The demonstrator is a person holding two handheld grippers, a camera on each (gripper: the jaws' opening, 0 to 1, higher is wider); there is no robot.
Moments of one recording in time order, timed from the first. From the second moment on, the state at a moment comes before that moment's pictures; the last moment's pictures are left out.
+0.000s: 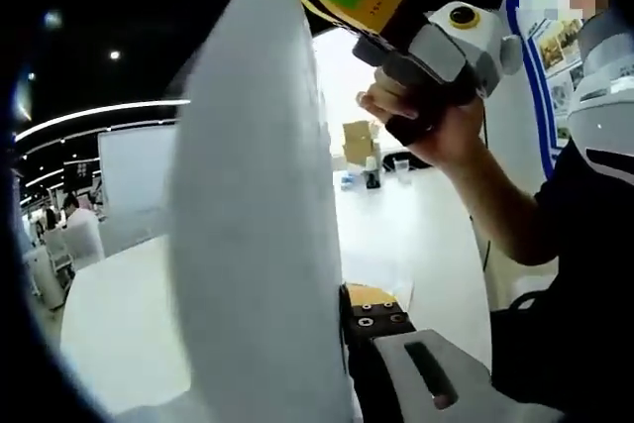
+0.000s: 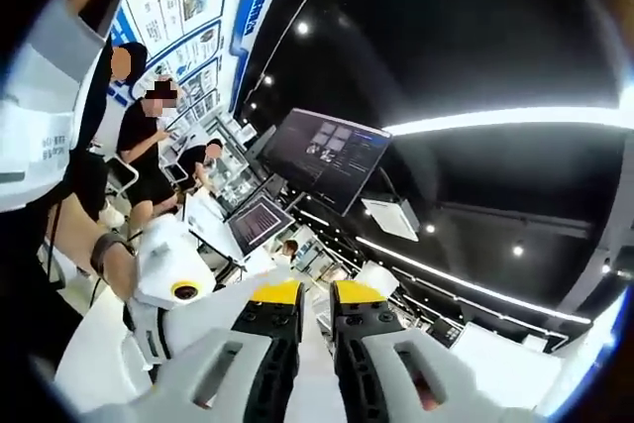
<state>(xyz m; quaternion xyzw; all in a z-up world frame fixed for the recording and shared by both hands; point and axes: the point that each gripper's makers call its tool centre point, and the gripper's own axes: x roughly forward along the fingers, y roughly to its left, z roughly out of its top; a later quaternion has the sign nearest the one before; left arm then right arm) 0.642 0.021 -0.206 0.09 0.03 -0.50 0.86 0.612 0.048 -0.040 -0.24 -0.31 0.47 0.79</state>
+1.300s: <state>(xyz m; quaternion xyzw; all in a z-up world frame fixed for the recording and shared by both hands) 0.701 0.110 -0.166 -0.03 -0.08 -0.34 0.94 0.656 -0.016 -0.054 -0.17 -0.26 0.41 0.86</state>
